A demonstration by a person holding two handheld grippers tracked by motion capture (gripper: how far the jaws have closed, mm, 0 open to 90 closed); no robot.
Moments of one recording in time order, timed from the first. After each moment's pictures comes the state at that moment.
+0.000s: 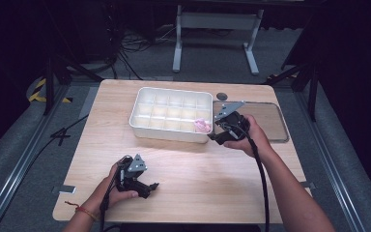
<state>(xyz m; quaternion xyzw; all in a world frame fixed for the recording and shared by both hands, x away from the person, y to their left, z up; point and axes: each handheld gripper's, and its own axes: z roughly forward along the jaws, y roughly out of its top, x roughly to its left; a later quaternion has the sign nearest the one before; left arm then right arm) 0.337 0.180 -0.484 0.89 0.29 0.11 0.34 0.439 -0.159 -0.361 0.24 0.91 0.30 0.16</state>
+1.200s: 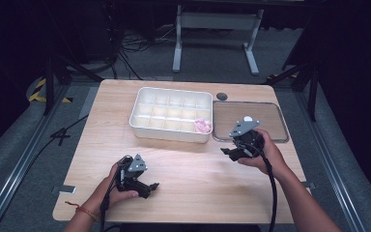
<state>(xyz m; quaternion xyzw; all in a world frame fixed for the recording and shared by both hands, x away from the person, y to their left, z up) 0.337 0.180 -0.484 0.89 0.29 0.11 0.34 0.402 -0.200 -0.390 0.24 0.91 0.29 0.19</state>
